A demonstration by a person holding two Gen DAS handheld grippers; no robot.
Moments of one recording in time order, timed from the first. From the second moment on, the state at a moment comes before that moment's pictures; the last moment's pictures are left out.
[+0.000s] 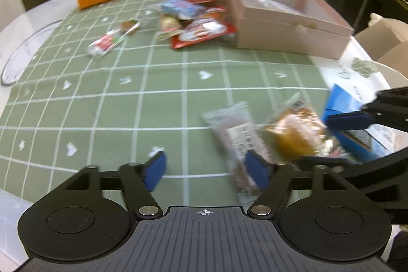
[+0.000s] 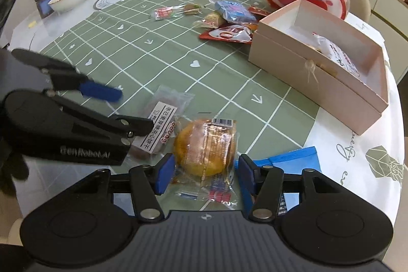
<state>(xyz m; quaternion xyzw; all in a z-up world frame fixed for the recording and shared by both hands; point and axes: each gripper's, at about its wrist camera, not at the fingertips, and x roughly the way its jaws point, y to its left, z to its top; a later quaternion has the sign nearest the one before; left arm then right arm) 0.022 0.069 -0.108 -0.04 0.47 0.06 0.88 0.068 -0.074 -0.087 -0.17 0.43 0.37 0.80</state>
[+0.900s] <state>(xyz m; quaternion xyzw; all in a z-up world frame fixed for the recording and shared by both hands) 0.005 0.055 -0.108 -0.05 0.48 0.02 0.87 0.096 -0.083 -0.083 -0.17 0.42 0.40 0.80</state>
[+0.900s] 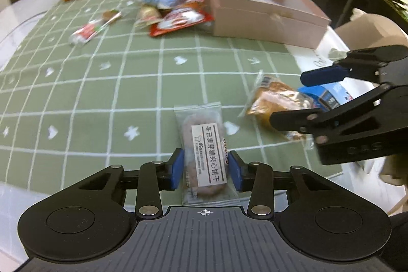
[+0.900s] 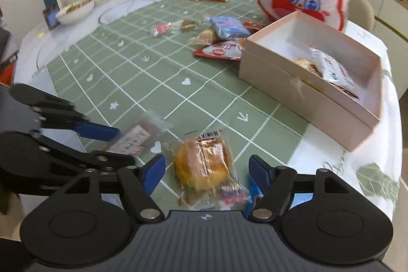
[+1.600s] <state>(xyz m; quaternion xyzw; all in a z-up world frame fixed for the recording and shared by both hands) 0.020 0.065 -0.070 -0.06 0.40 -0.07 0.91 0.100 -0.098 -0.022 -0.09 0.45 0.34 0.82</state>
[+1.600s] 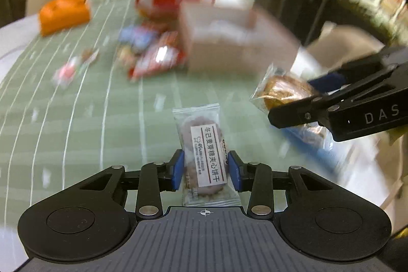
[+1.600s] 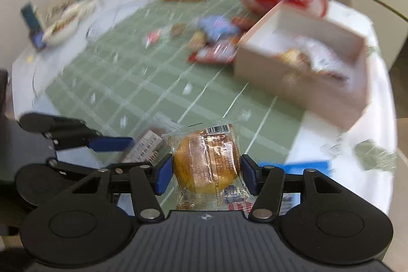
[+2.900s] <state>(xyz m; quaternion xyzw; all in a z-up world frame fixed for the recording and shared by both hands) 0.365 0.127 -0.108 -0.01 0.45 -0.04 0.89 0.218 -0.118 -0.050 -0.11 0.45 0.26 0.85</state>
